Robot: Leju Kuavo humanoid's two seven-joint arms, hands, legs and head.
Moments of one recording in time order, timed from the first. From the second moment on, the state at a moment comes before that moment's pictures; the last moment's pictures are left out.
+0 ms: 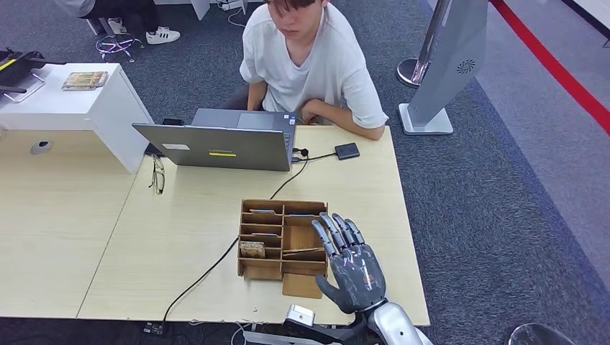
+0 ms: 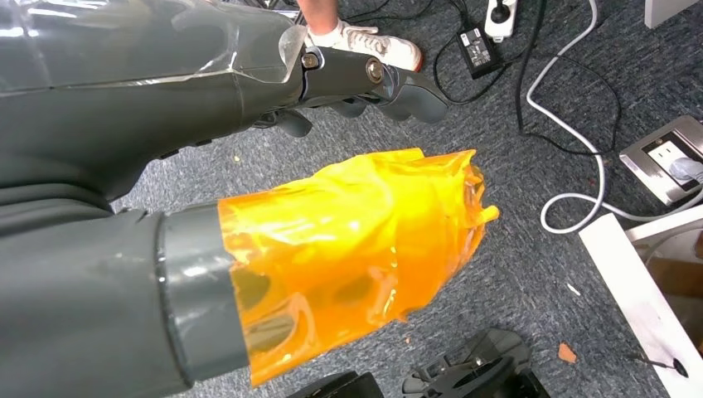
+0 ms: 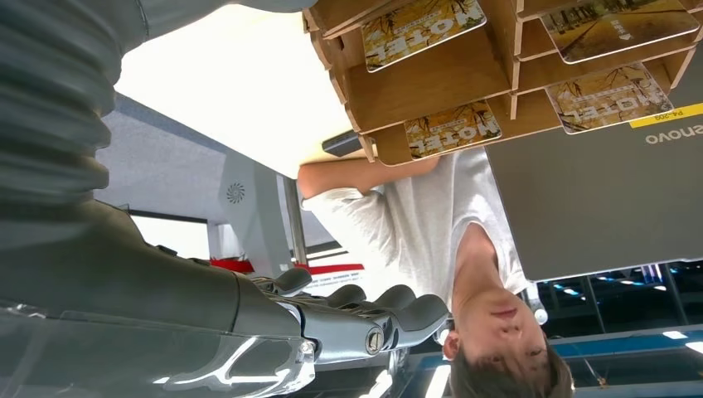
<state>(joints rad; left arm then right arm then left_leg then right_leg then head) 0.26 -0.28 0.20 -1.01 -1.05 0.10 0.06 0.08 -0.04 0.52 -1.56 1.28 -0.40 0.06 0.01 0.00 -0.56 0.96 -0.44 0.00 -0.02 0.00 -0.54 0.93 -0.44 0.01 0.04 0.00</state>
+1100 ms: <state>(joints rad) 0.26 -0.28 0.20 -1.01 -1.04 0.11 0.07 0.08 -0.04 0.52 -1.55 1.28 -0.39 0.06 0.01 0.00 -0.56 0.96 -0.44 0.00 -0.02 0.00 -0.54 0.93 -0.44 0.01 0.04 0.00</state>
